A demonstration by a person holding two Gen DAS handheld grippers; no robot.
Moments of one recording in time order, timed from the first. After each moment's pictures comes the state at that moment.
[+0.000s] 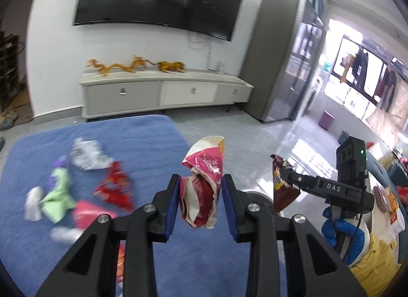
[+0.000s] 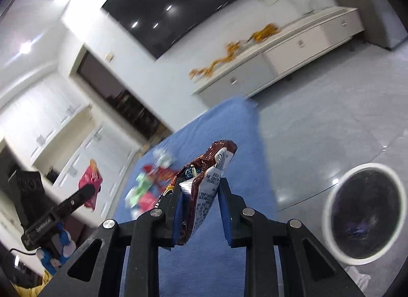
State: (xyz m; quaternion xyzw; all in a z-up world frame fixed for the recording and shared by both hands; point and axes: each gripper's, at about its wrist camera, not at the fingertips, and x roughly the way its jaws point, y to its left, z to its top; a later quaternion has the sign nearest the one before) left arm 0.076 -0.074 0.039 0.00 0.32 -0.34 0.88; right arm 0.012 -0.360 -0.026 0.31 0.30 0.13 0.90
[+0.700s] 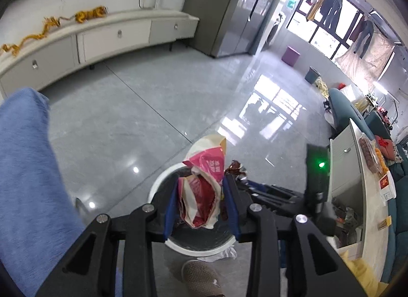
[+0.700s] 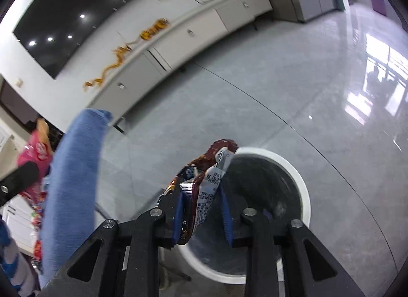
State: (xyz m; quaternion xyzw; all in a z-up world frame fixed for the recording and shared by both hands) left arm 0.114 -0.367 -0.075 0.08 0.46 -0.45 0.76; right arm 0.011 -0.530 -0.179 0.32 0.38 -0.10 0.86
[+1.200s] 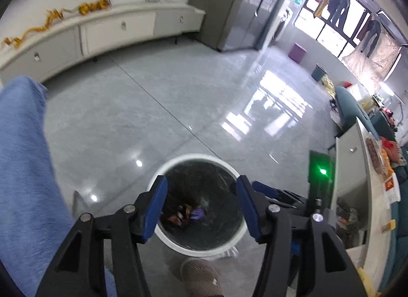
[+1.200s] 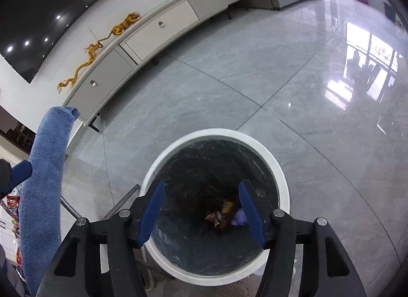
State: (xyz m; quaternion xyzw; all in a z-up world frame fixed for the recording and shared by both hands) left arm 0.107 -0.367 -0.083 0.09 0.45 -0.43 0.78; right arm -0.005 -0.546 -0.211 0.33 0.41 -0.15 0.84
